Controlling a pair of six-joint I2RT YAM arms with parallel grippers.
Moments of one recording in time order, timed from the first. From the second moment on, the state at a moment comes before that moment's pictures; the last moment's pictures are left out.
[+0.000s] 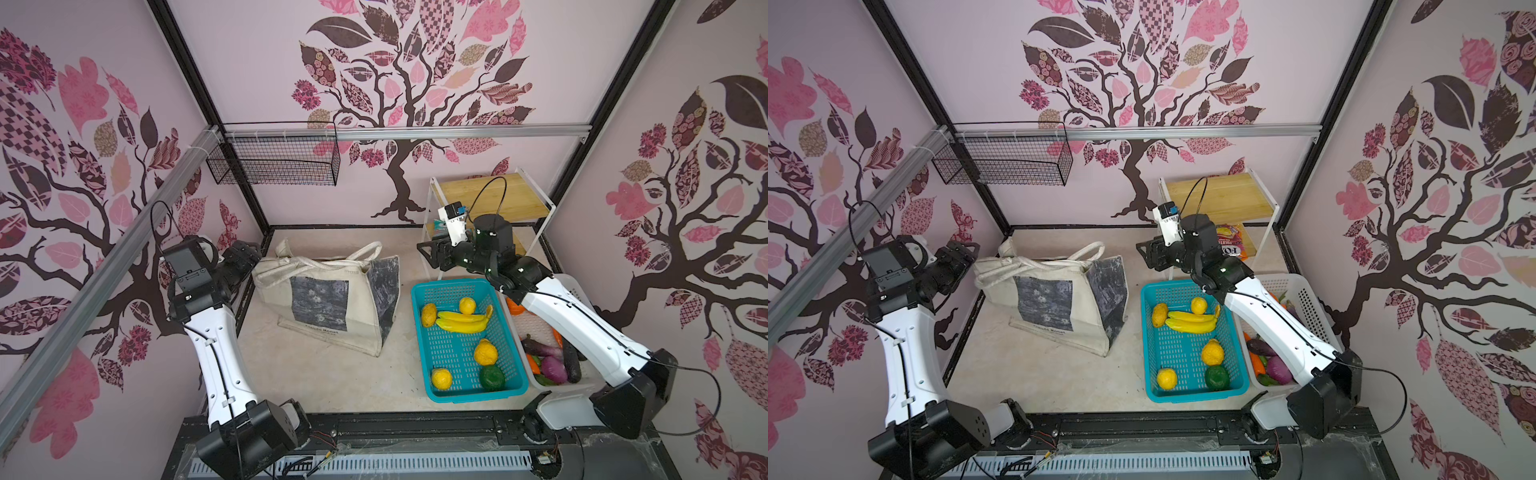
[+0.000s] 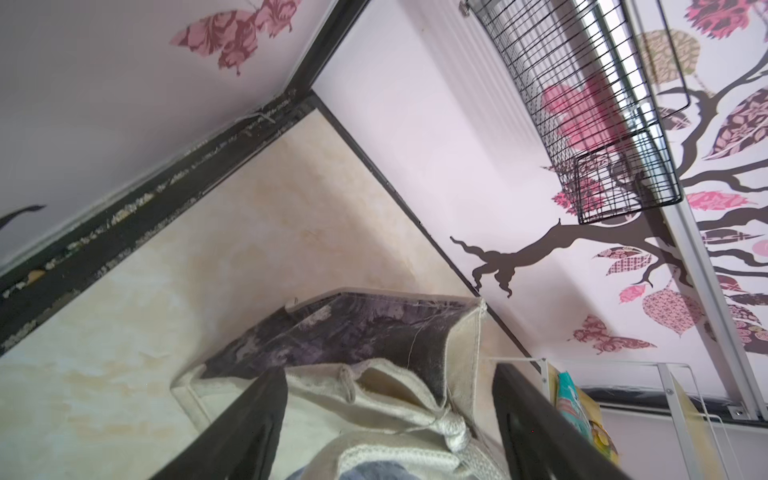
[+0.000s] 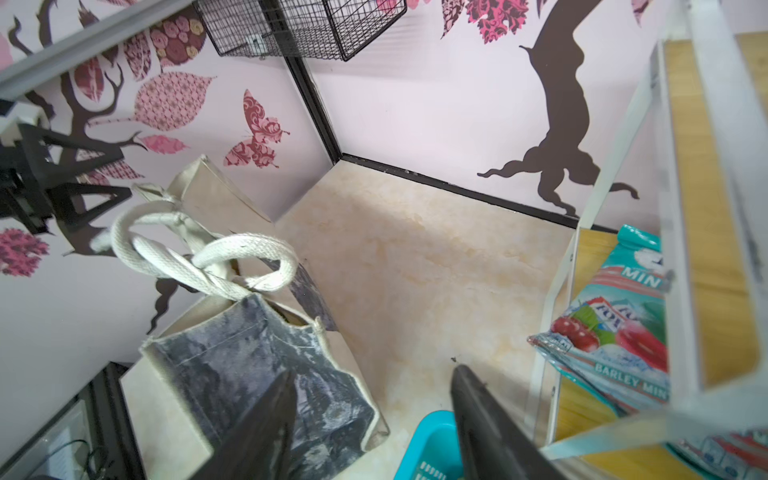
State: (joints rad) left arm 0.55 1.17 1.31 -0.68 0.47 -0.54; right arm 0.55 1.37 1.37 -0.33 -0.22 0.20
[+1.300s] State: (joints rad) left arm 0.21 0.45 0.47 -0.33 0.18 -0.38; right arm 0.17 0.82 0.39 0.05 0.33 0.34
